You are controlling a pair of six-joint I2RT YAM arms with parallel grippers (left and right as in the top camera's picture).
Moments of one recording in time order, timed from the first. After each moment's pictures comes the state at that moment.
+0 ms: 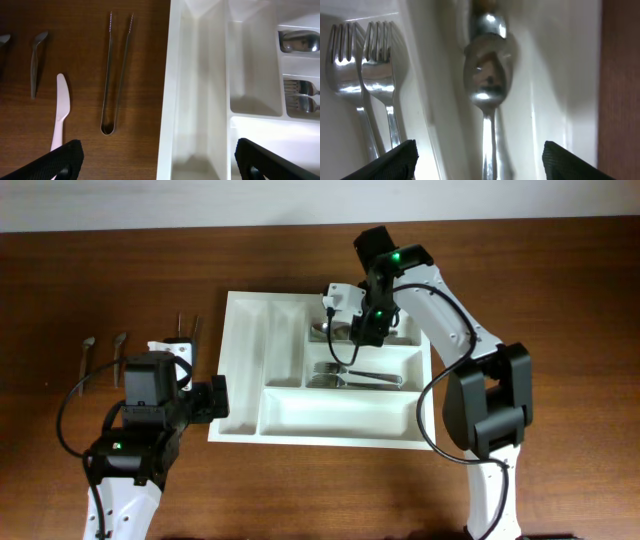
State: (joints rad) left arm -0.05 1.03 0.85 -0.69 -0.03 -0.07; right arm 0.32 2.23 1.97 -1.10 -0.16 -1.00
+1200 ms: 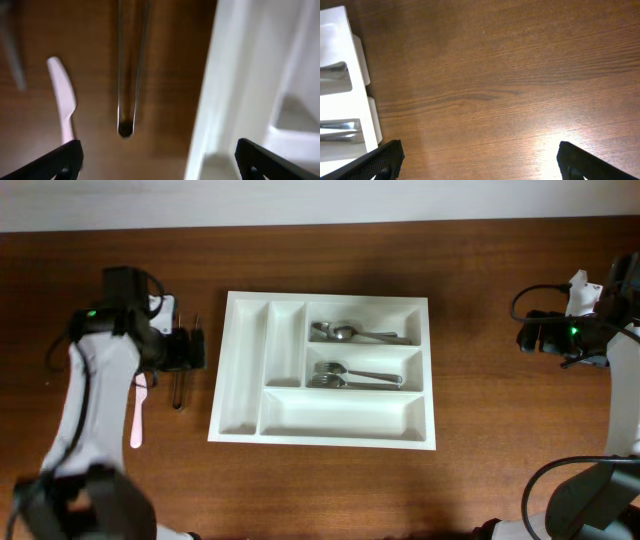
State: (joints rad) left arm 0.11 1.68 1.41 -1.05 0.07 0.04; right arm -0.42 1.65 1.51 -1.10 -0.14 -0.16
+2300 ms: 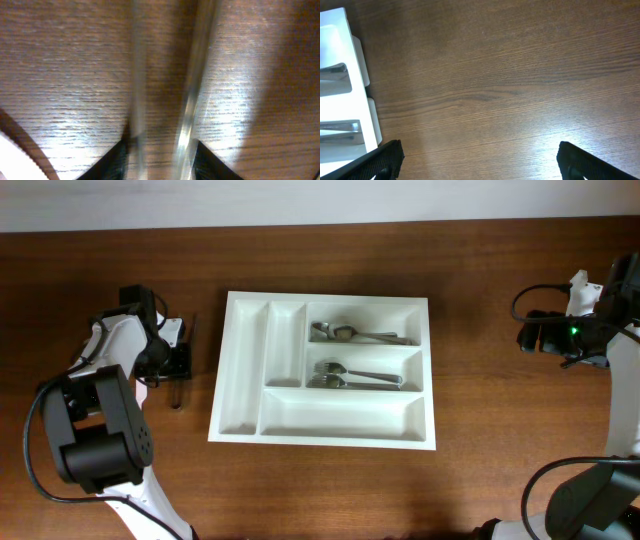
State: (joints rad) left arm 0.20 2.07 1.42 -0.88 0.05 0.18; right arm -0.42 1.65 1.51 -1.09 -0.14 -0.15
